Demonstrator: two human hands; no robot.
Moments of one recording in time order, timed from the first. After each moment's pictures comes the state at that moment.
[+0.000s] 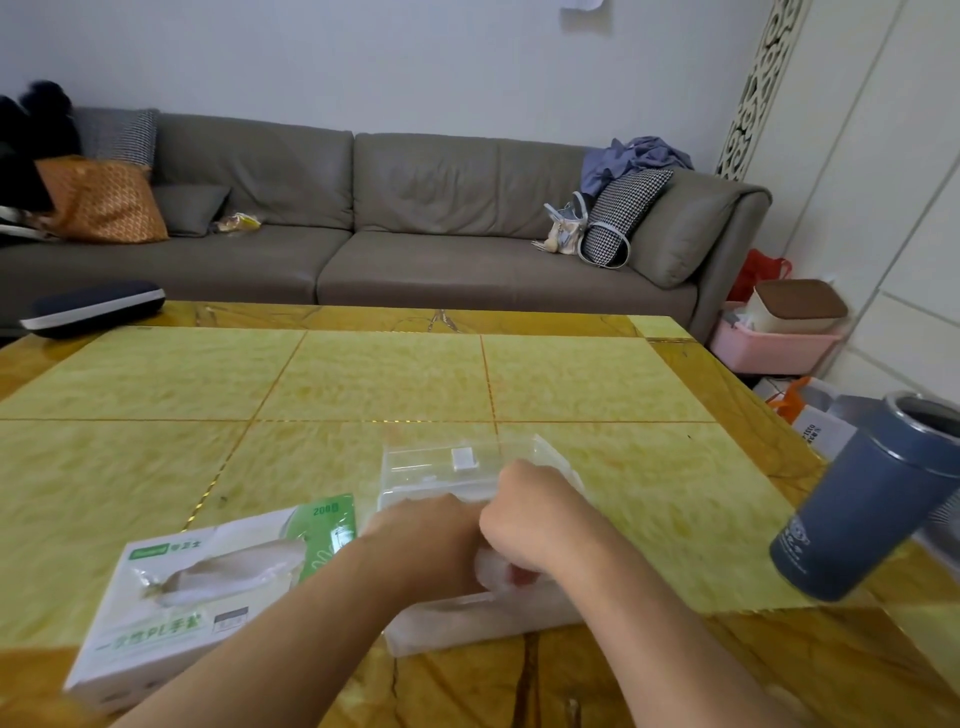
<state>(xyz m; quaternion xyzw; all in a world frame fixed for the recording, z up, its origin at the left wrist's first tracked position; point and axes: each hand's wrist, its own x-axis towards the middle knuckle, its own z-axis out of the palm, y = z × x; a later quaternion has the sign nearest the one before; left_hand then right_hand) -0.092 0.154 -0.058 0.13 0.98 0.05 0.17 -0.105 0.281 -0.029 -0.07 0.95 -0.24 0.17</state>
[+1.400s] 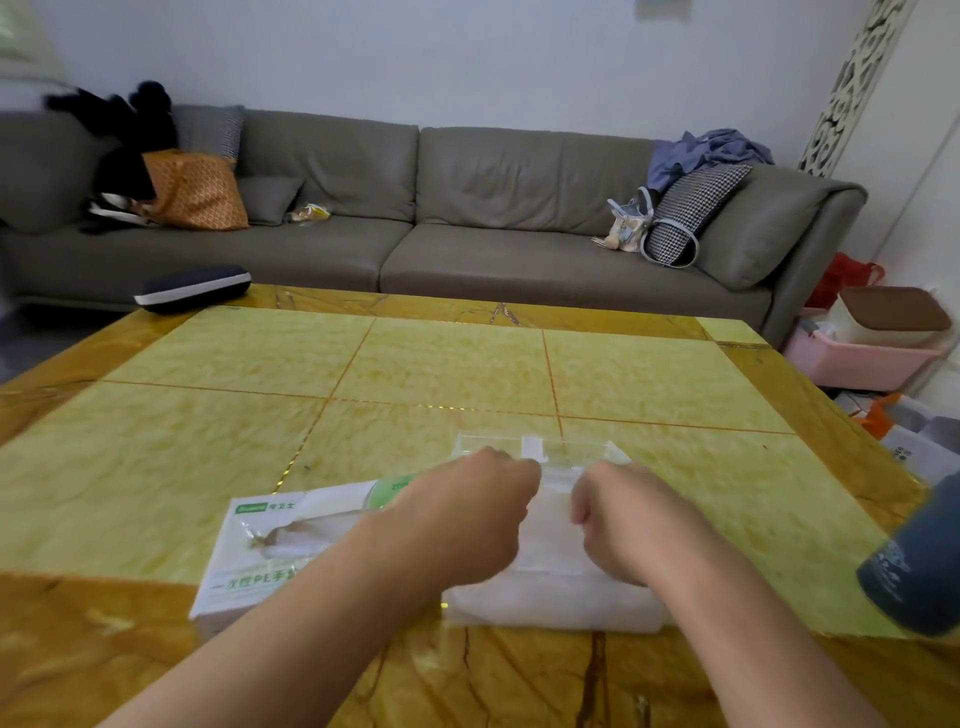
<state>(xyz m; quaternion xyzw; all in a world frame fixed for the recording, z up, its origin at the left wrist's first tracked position) -0.060 0.125 -0.025 0.10 0.99 0.09 0.04 -0.096 0.287 -0.027 -0.10 0.99 -0.04 0.10</state>
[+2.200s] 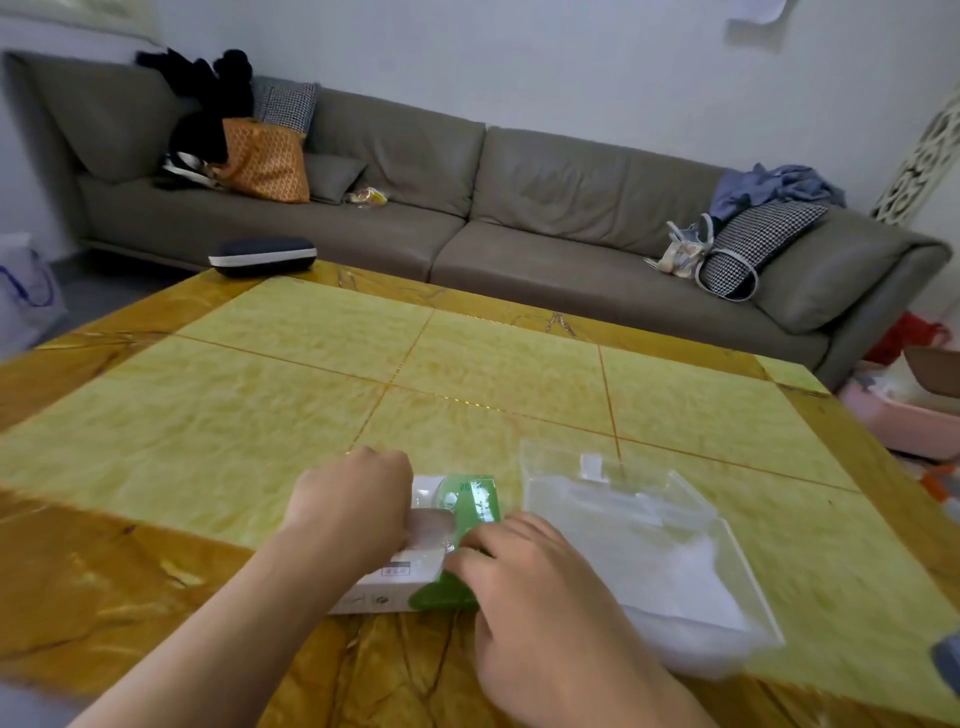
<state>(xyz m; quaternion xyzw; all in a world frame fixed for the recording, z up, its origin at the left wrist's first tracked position) -0.029 0.000 -0.057 -0.17 0.98 0.02 0.03 -0.027 0.192 -0.056 -0.45 0.89 -0.07 0.01</state>
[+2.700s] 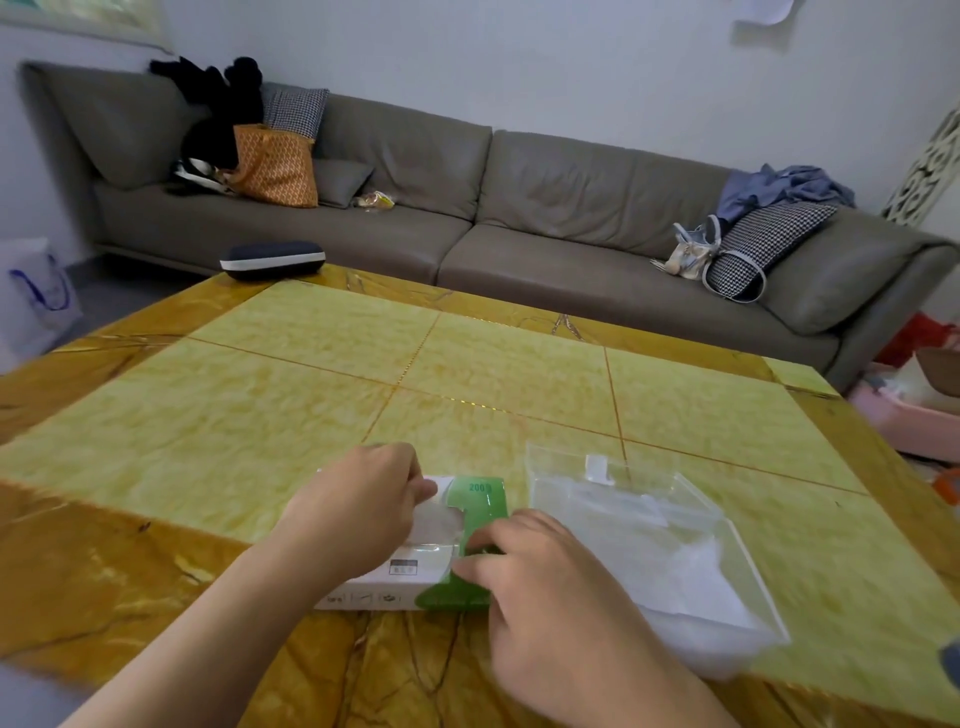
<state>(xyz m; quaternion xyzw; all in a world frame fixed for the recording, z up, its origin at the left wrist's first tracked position) -0.017 -0.005 -0.055 -0.13 0.97 0.22 -0.02 -0.030 0.198 -0.050 -0.44 0.89 -0.10 0.03</state>
